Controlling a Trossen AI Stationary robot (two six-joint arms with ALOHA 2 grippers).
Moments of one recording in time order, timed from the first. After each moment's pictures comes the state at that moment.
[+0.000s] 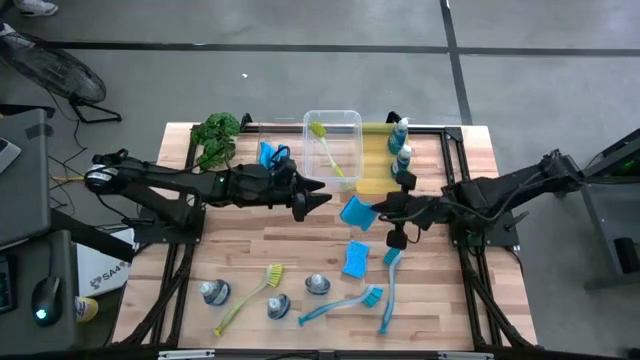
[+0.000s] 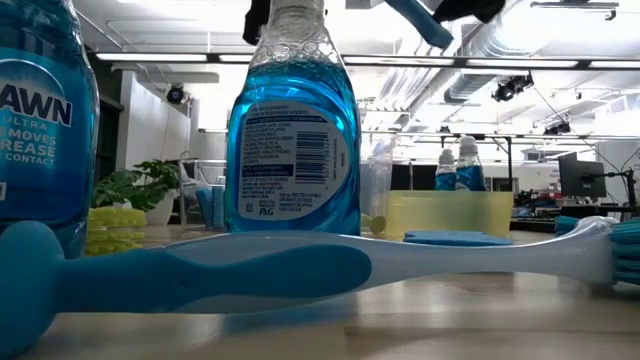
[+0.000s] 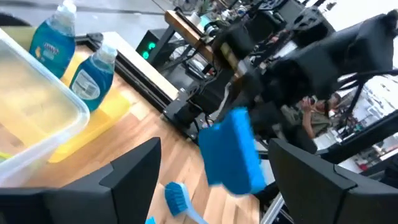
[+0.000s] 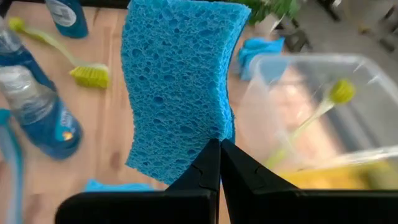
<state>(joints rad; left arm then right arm) -0.08 1.31 1.04 0.14 -0.23 -0.75 0.29 1.14 1.06 -0.59 0.48 0.18</state>
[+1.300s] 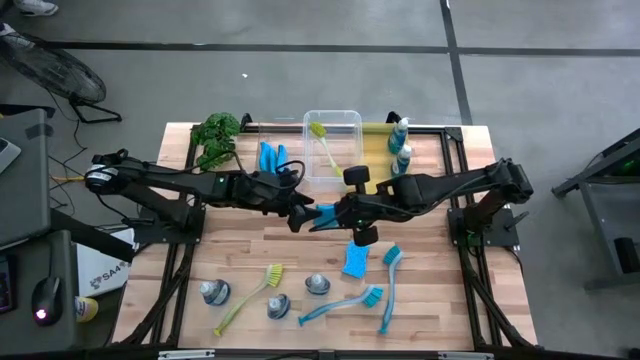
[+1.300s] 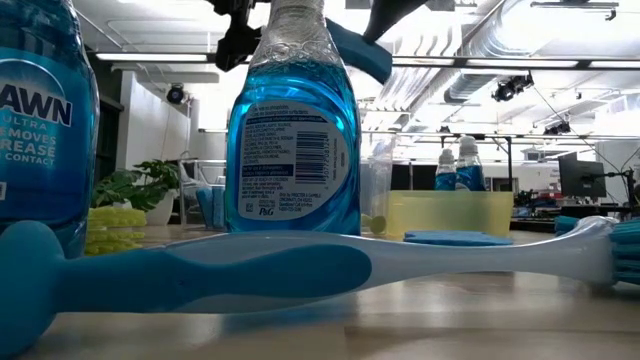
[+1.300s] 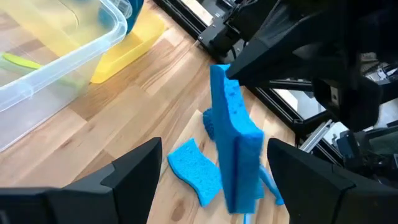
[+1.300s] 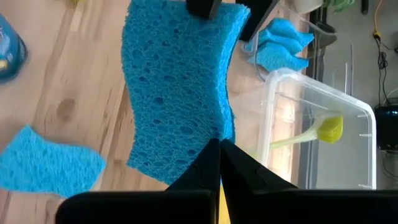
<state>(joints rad) -0.09 1.31 1.04 -0.17 -0.14 -0.76 0.19 1.68 1.66 -1.01 0.42 -0.18</state>
